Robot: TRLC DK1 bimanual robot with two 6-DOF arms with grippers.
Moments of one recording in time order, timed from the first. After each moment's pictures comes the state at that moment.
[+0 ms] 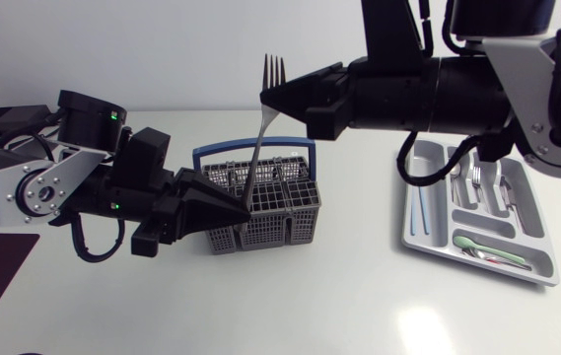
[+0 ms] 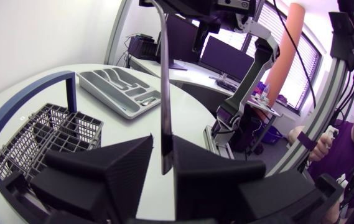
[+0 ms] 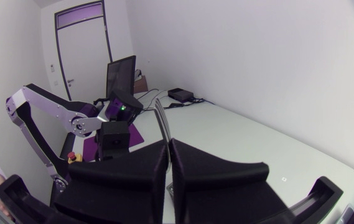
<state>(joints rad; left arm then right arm) -0.31 1.40 0.80 -0.16 1.20 0.40 0.59 1.30 1.05 0.02 -0.53 0.06</state>
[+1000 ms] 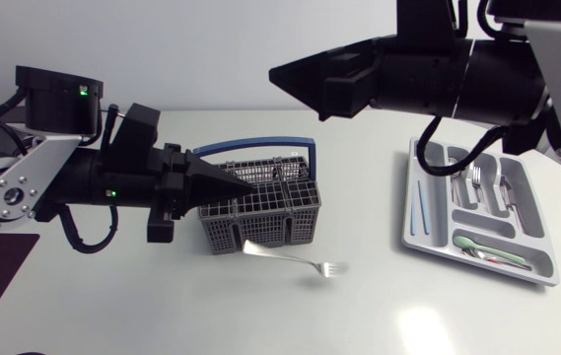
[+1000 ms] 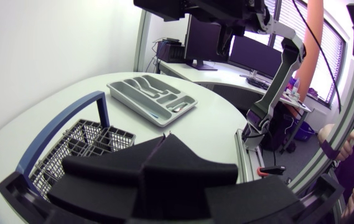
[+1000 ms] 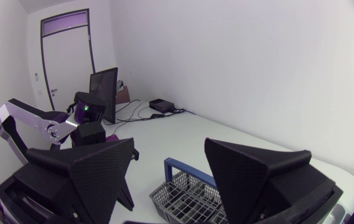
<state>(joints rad) -0.35 1.29 0.80 -0.07 0.95 0.30 0.55 1.25 1.05 0.03 -0.43 0.08</state>
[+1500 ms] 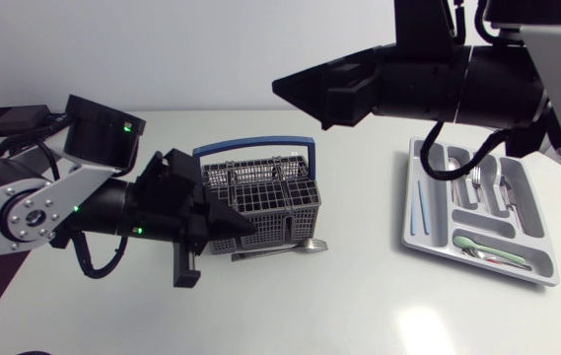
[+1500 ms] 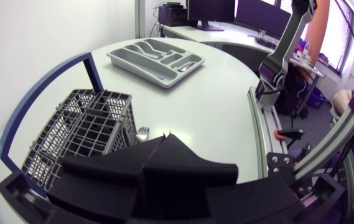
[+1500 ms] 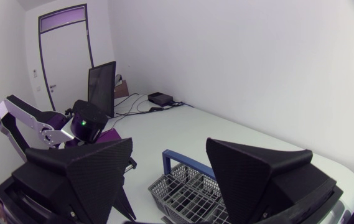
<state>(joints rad) -0.47 1.30 0.77 -0.23 0.70 0.52 0.54 1.25 1.05 -0.02 -0.44 0.06</state>
